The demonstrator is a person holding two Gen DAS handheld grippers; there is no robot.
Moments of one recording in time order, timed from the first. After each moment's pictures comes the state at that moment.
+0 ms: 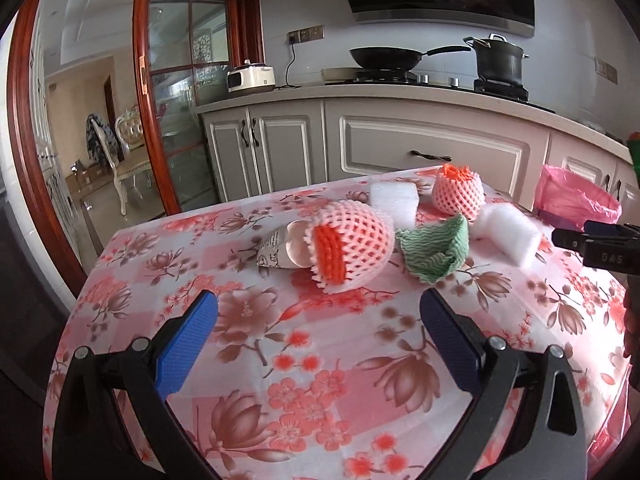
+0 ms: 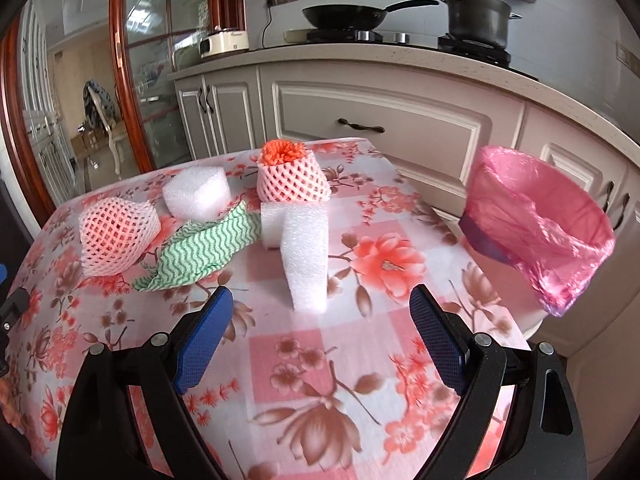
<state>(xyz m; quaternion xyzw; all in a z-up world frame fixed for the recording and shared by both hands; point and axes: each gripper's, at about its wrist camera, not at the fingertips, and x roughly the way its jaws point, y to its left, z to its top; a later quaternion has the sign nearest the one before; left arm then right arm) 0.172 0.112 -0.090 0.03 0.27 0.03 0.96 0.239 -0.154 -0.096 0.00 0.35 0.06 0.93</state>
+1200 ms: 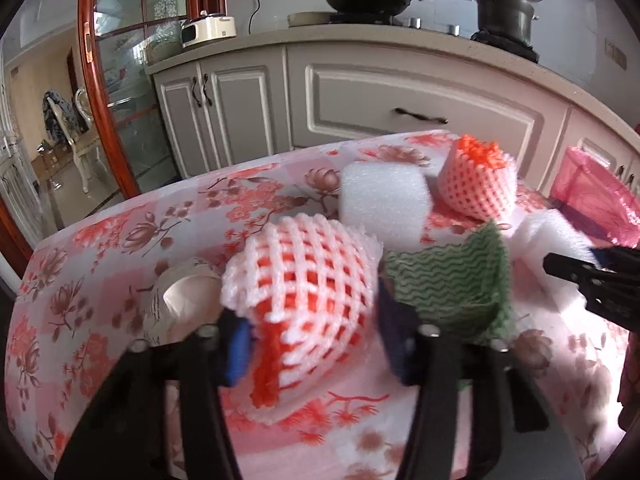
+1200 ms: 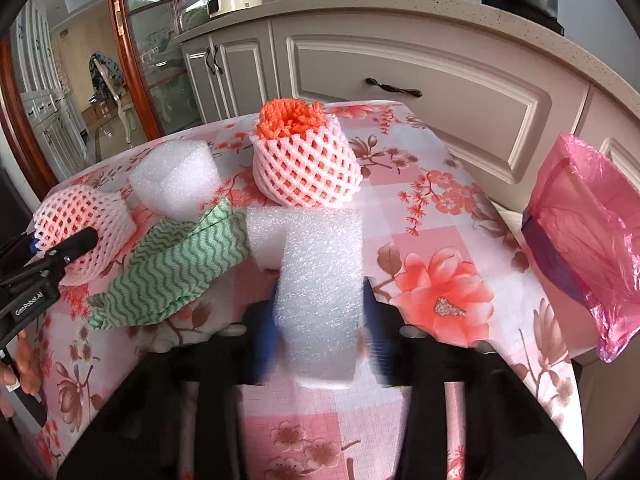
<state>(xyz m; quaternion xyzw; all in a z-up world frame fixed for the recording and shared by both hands) 0.330 0.086 -0.131 0.02 0.35 -0.03 0.93 0.329 -0.138 -0.135 0.00 0.42 0.10 0.90</state>
